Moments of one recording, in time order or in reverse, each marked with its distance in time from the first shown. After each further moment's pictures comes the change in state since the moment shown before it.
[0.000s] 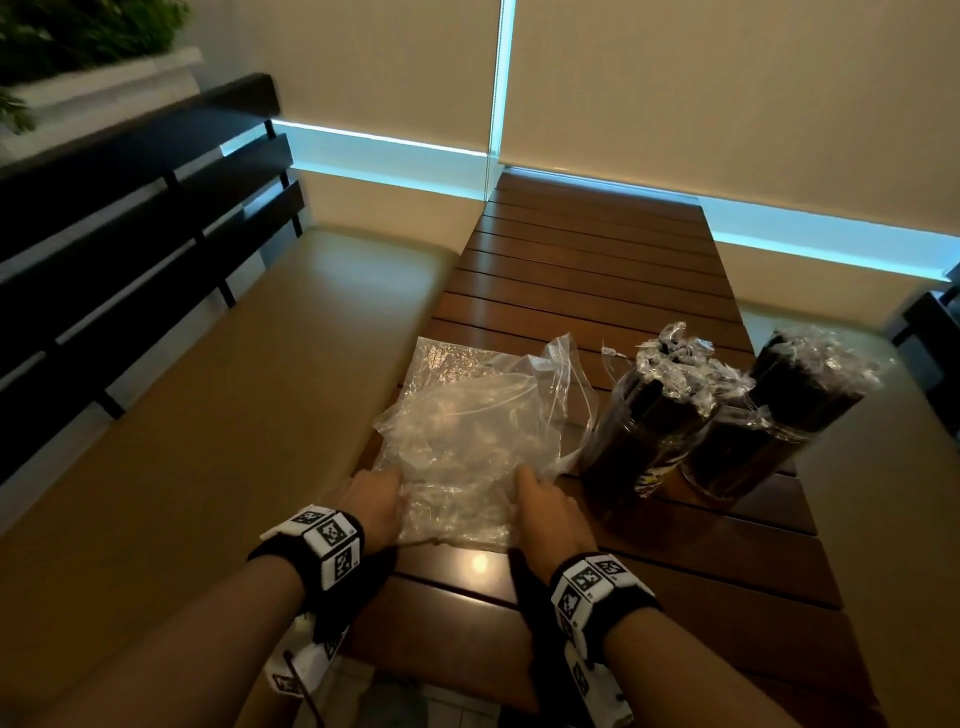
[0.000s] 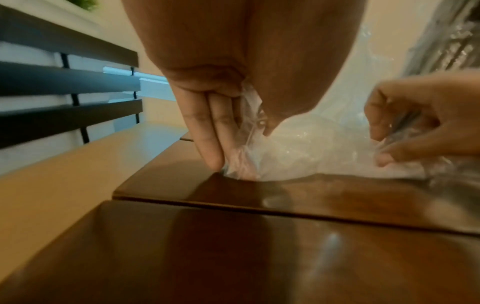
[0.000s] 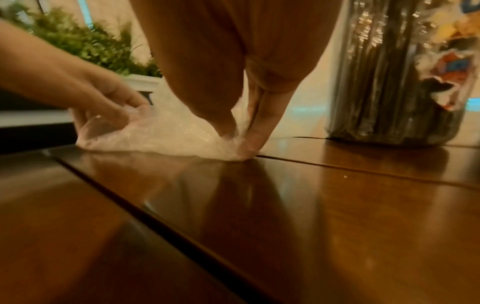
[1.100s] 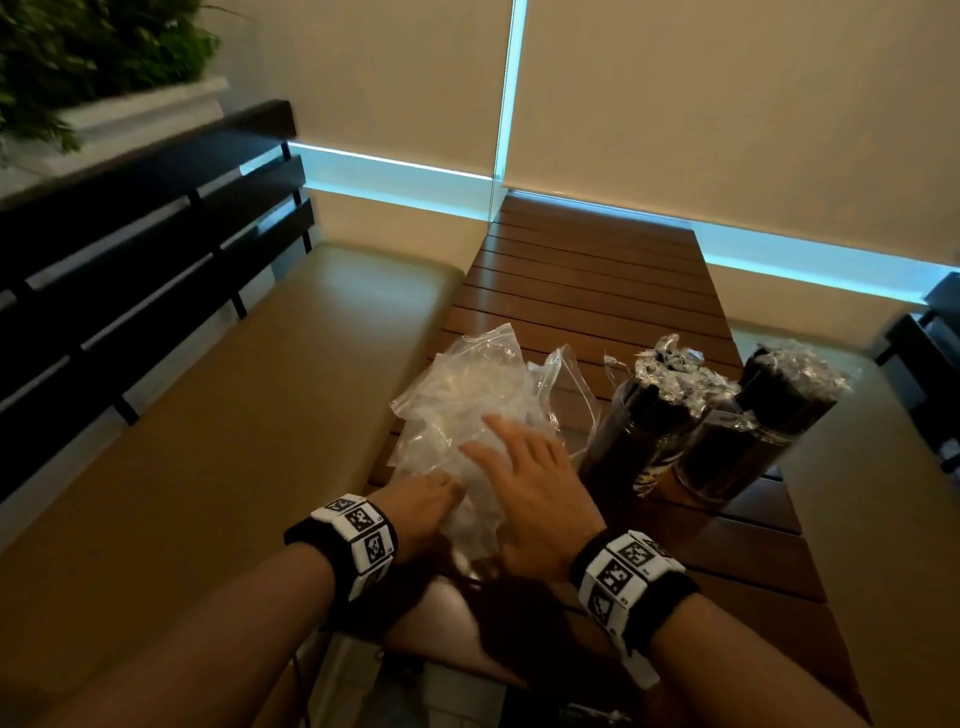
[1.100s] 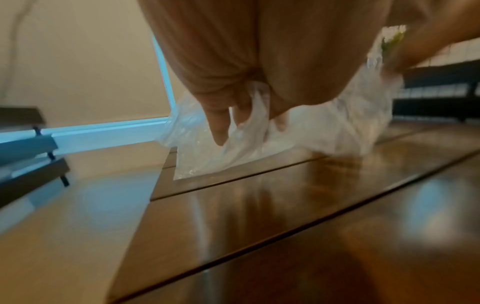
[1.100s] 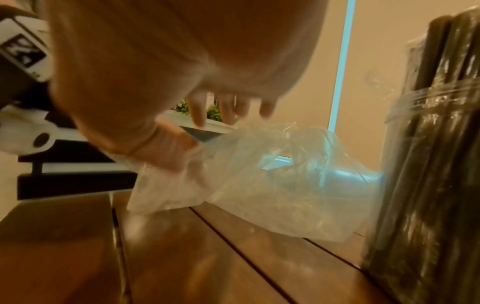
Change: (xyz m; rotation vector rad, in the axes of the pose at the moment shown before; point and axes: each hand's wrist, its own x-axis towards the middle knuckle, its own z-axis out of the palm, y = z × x) left_hand -0.041 0.030 -0.033 0.099 -0.055 0.462; right_hand -0.027 -0.036 -0.045 -0.257 0.231 -0.528
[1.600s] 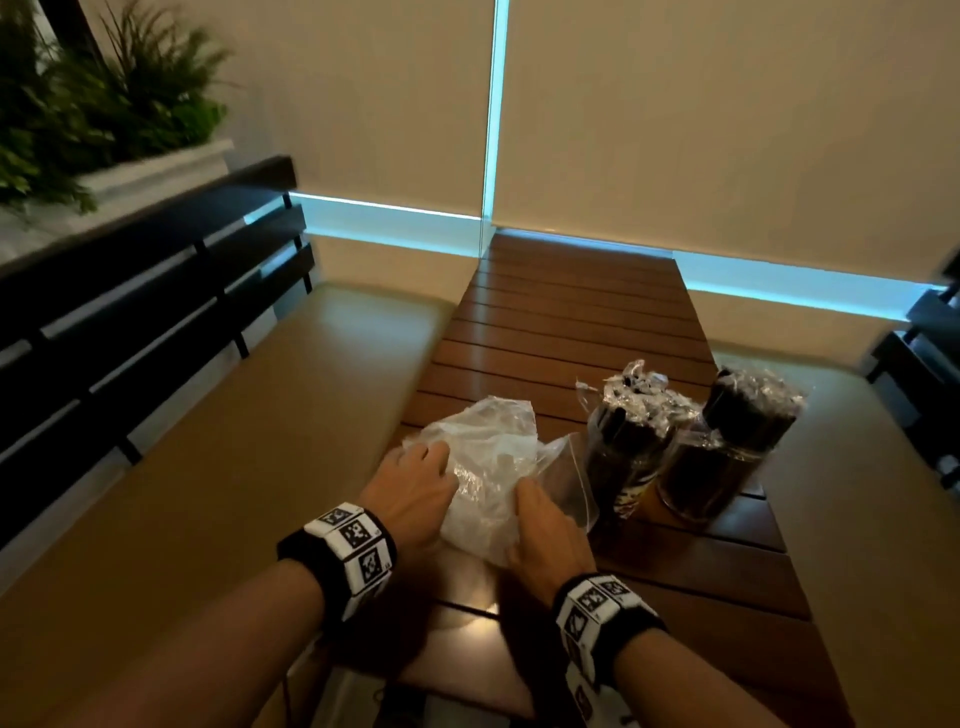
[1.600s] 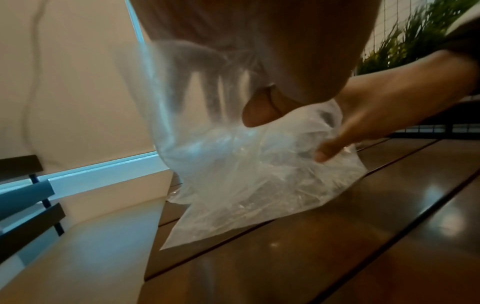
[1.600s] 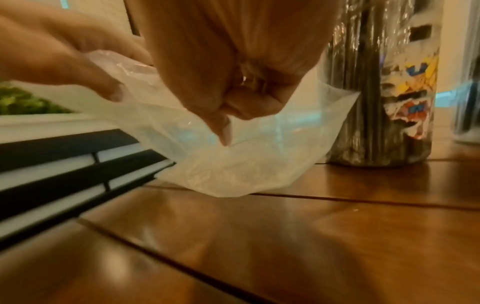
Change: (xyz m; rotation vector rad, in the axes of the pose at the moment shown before) left_hand -0.009 0.036 -0.044 0.435 0.206 -0.094; right_hand -0.024 0.014 0.010 0.448 -0.043 0.498
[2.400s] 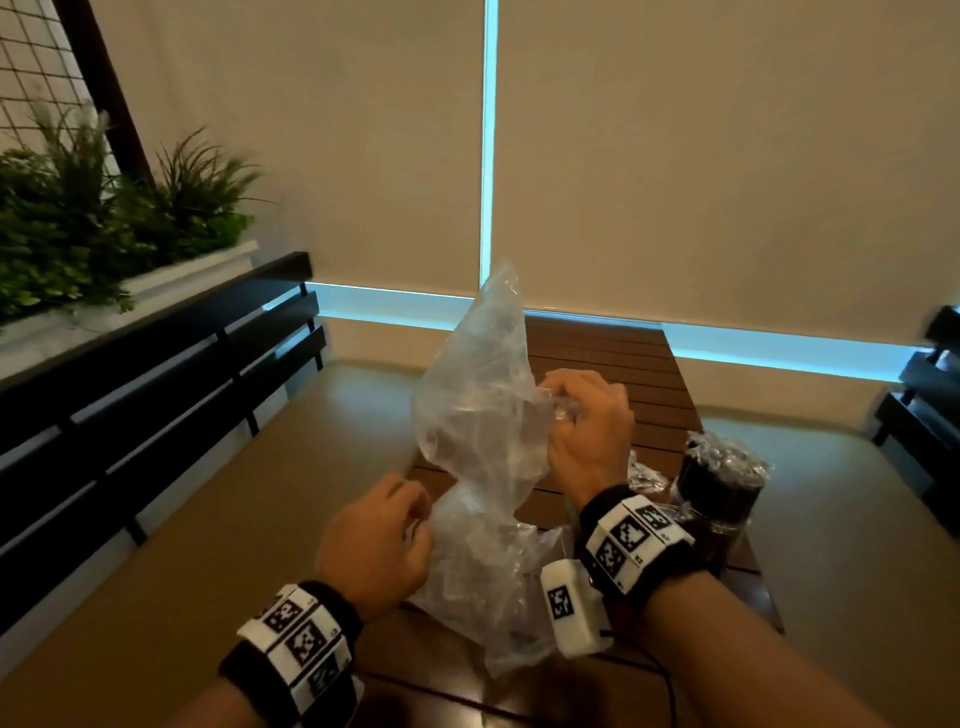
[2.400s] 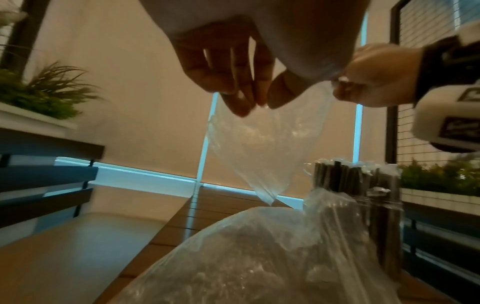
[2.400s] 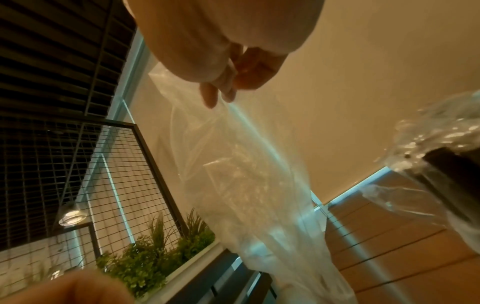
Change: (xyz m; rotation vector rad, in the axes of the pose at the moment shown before) left_hand -0.025 0.009 -0.056 -0.483 0.689 -0.246; right_hand 0.064 -0.040 -0.151 0.264 0.914 -0.249
